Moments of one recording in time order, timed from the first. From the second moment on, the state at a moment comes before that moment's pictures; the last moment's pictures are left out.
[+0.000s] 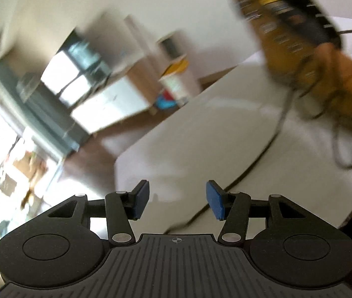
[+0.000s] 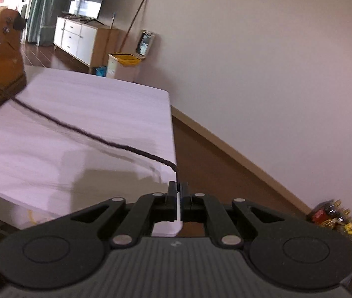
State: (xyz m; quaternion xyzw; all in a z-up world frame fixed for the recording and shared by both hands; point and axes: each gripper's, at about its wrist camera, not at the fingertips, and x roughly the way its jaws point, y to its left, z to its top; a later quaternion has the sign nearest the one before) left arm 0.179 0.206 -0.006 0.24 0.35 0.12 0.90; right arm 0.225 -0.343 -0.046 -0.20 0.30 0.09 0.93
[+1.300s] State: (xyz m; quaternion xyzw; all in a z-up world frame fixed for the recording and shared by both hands) left arm 0.156 0.262 -0.012 0.11 0.41 -0.02 0.90; right arm 0.181 -0.238 -0.029 -0.15 0.27 0.23 0.92
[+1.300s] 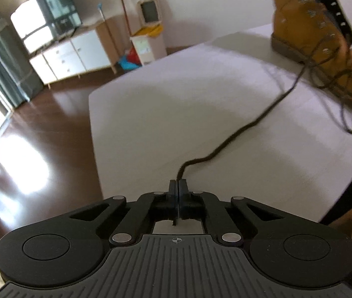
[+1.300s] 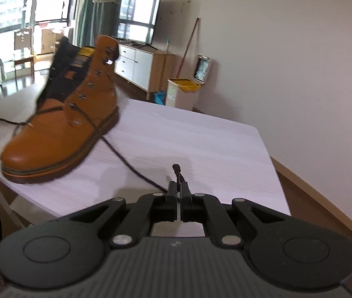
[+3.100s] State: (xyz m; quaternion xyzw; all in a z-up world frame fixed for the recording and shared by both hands) left arm 0.101 0.213 0.050 -0.02 0.44 -0.06 0.90; right arm 0.152 -0.247 0.189 -0.05 0.37 0.20 0.91
